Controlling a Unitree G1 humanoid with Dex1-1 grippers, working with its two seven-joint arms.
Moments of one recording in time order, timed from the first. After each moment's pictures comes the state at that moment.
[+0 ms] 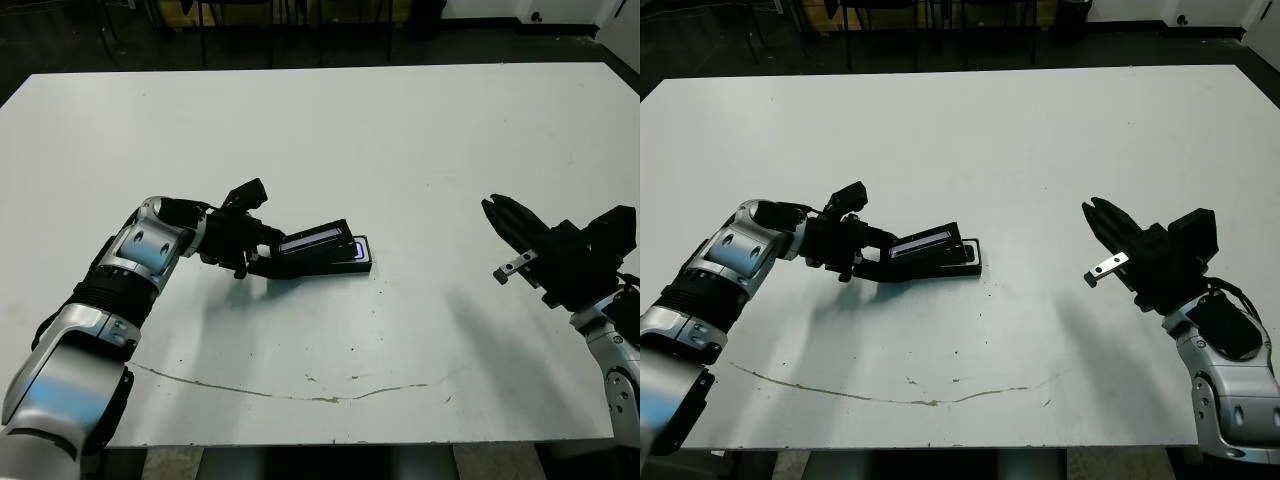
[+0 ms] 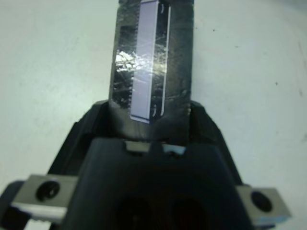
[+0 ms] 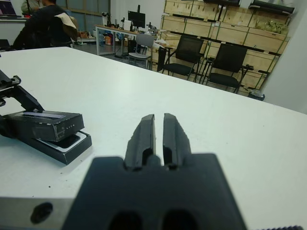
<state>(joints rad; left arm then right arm) -0.72 0.44 -0.35 0.59 -0.04 0.29 -1.24 -0.02 -0.51 -0.18 -0.24 0.33 0.18 0.54</state>
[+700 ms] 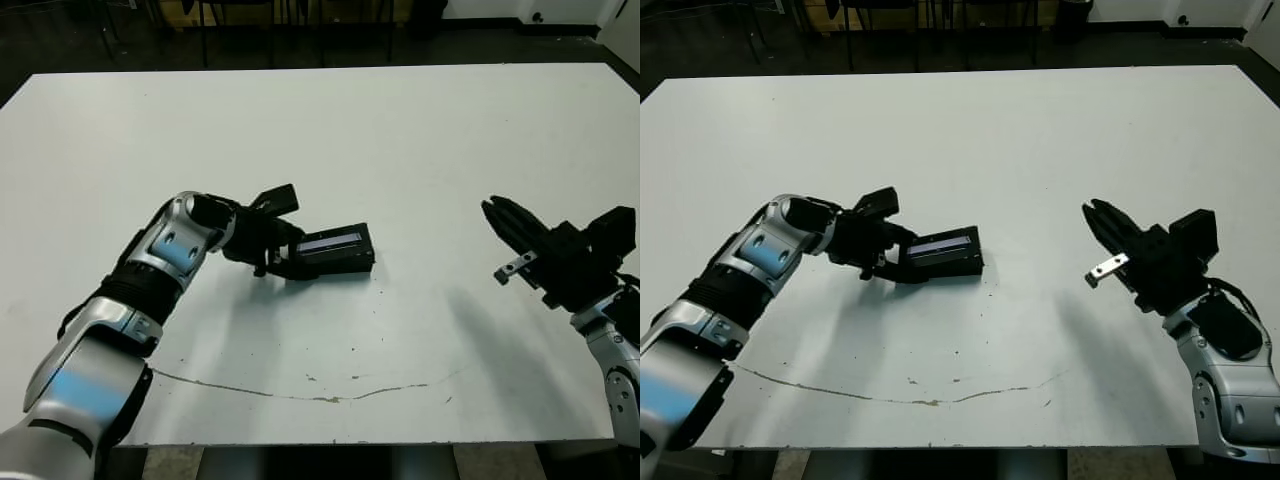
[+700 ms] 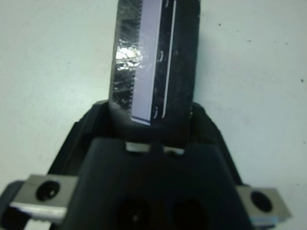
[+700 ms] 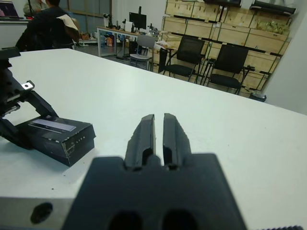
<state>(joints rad) -0.77 0.37 -0.42 0.62 0.06 0.24 -1.20 -0.01 -0.51 -0.19 -0.24 0.34 0.19 0.54</state>
